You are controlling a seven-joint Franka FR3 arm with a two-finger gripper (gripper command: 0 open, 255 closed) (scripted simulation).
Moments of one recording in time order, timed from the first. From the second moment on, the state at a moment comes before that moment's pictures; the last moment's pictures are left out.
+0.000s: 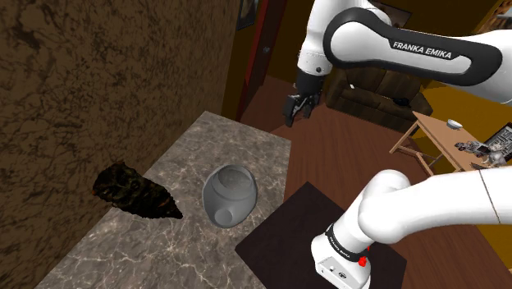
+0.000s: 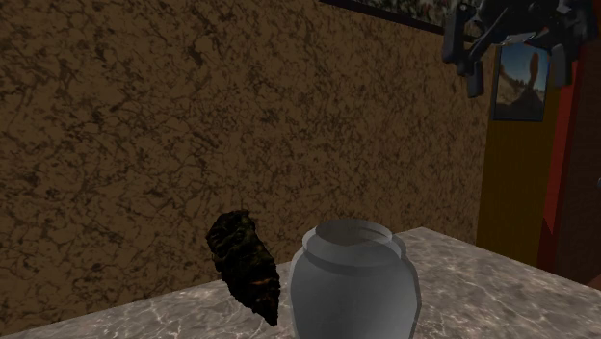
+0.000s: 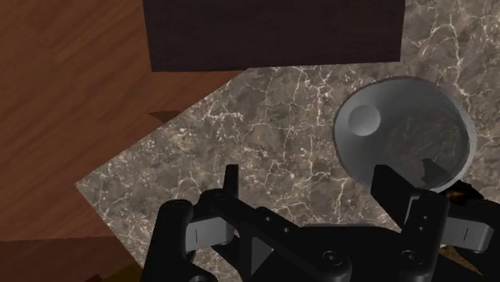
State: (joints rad) arm 0.06 -0.65 0.05 -2.34 -0.06 1.59 0.16
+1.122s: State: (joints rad) arm 0.18 -0.15 0.26 -2.13 -0.09 1.90 0.28
